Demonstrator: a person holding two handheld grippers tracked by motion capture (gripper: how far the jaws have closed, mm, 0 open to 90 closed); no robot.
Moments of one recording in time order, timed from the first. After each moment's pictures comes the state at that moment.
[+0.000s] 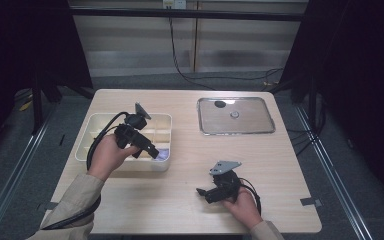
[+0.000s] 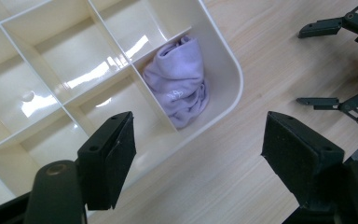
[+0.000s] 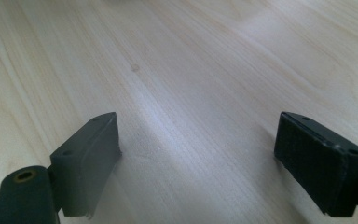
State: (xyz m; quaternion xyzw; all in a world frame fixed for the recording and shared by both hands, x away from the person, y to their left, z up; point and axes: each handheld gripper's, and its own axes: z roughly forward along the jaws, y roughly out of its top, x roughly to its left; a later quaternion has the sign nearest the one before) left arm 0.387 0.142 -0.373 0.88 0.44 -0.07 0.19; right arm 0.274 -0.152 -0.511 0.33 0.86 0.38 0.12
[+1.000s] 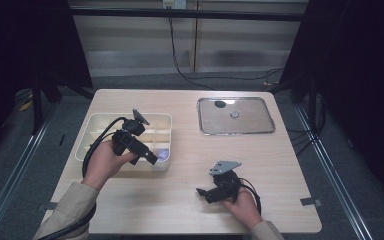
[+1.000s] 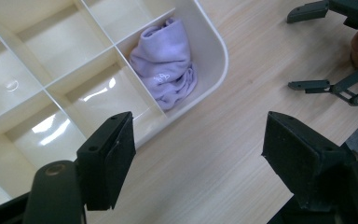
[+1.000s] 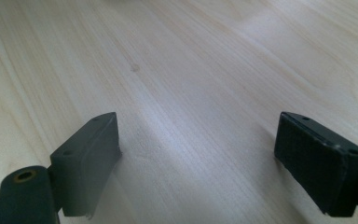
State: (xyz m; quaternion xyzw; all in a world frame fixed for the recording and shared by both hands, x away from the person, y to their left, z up) left arm 0.368 0.146 -0.374 0.88 0.42 -0.07 0.20; right arm 0.274 -0.152 -0.511 0.33 0.86 0.38 0.12
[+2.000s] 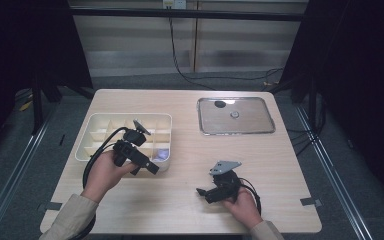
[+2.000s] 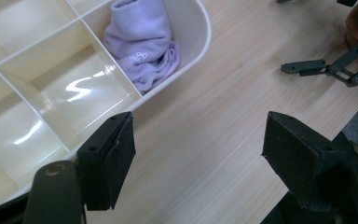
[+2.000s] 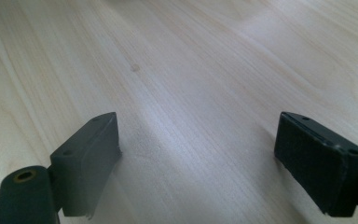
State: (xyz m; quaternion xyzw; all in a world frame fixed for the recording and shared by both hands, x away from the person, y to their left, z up) left arm 0.348 0.147 -0.392 0.89 0.40 -0.08 0.21; right arm 0.274 -0.152 -0.511 0.33 0.86 0.37 0.12
